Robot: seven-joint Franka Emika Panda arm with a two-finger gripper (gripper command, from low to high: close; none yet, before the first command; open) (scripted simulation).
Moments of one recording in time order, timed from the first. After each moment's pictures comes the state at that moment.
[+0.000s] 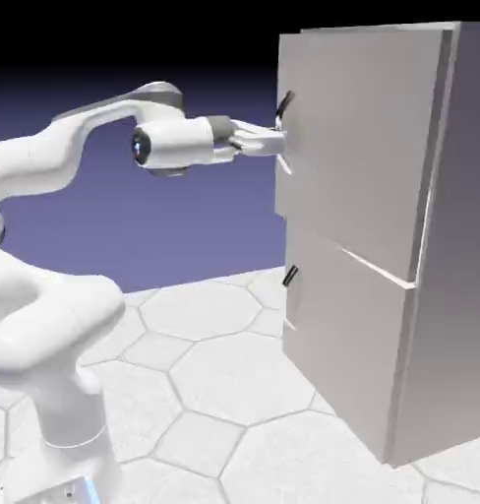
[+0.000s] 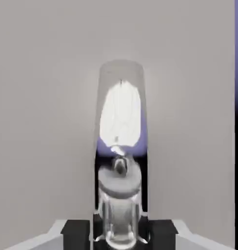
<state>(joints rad) -0.88 -1.36 1.02 -2.45 2.22 2.73 2.75</state>
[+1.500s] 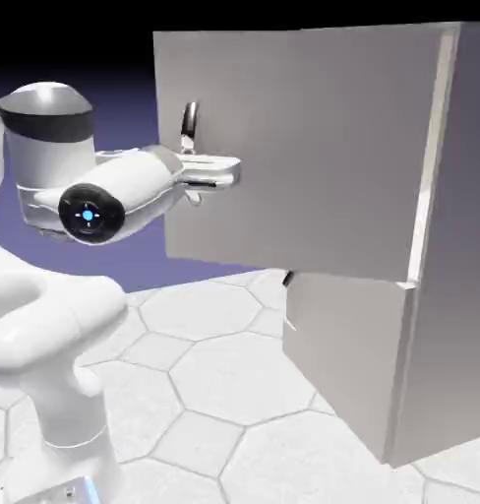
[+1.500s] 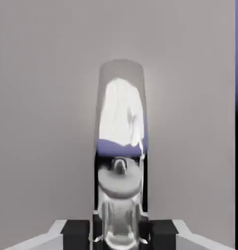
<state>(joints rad) -0.92 -1.21 -0.22 -2.82 1.35 1.20 2.31</state>
